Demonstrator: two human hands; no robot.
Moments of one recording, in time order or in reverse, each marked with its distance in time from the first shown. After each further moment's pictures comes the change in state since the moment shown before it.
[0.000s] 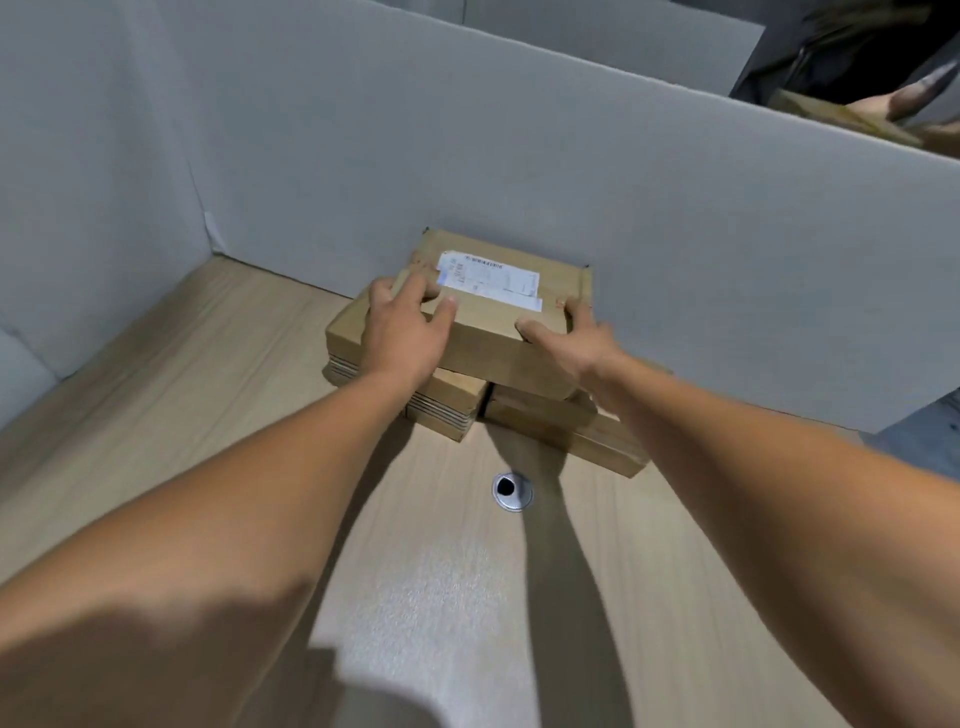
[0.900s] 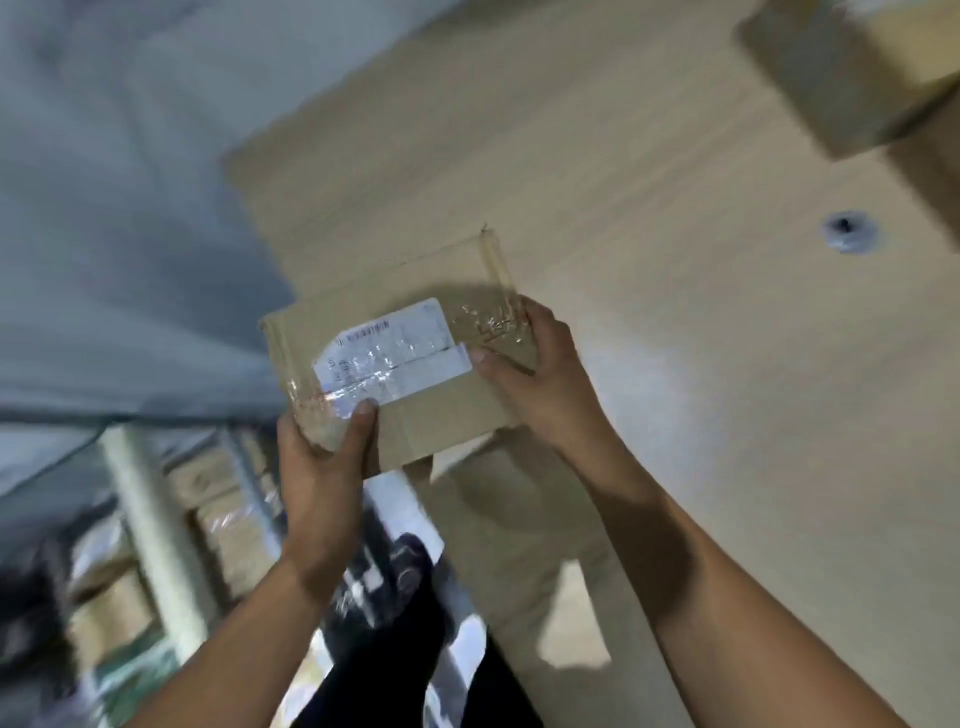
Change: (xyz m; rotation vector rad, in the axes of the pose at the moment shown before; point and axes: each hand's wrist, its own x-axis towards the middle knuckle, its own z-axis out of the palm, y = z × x) left_hand -0.632 -0.041 -0.108 -0.370 0.914 -0.870; right_hand -0.405 0.118 0.138 0.161 -0.890 -0.517
